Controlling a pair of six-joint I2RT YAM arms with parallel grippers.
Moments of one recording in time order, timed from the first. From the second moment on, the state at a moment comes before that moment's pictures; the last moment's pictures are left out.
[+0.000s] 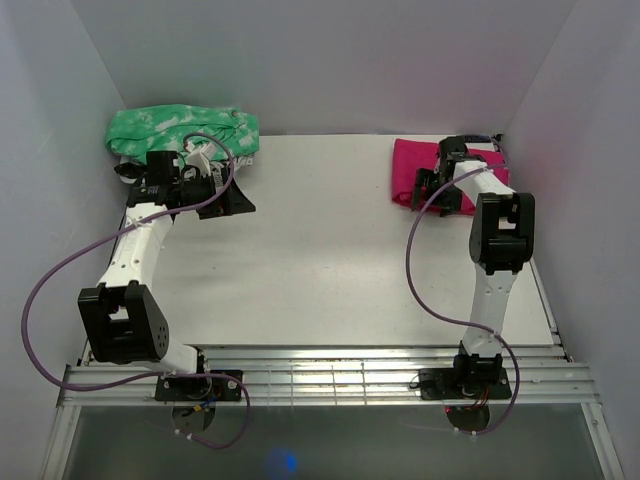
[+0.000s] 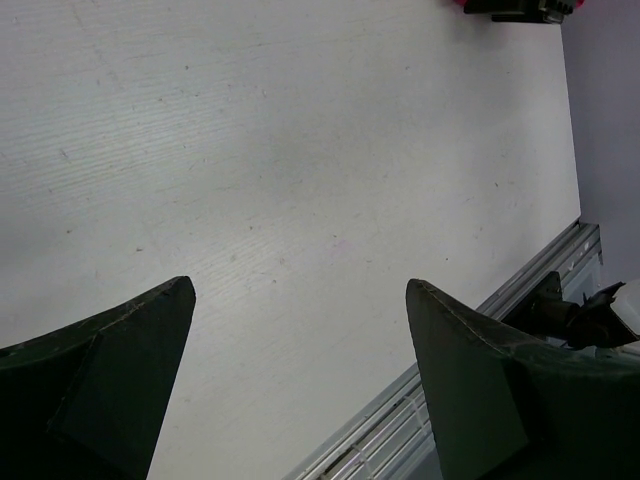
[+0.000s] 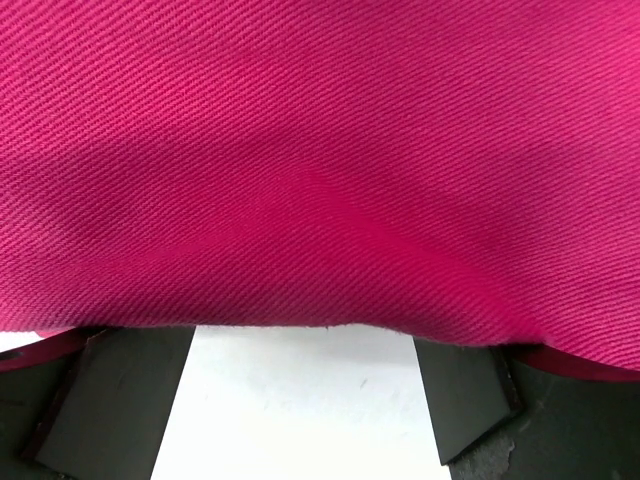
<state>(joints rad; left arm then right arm) 0.06 1.46 1.27 -0.62 0.74 -0.12 0.05 2.17 1.69 -0.70 -0.07 0.19</state>
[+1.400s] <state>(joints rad) 0.09 1.47 1.40 -0.71 0.68 -0.04 -0.06 2.02 1.94 -0.74 -0.17 -0.30</state>
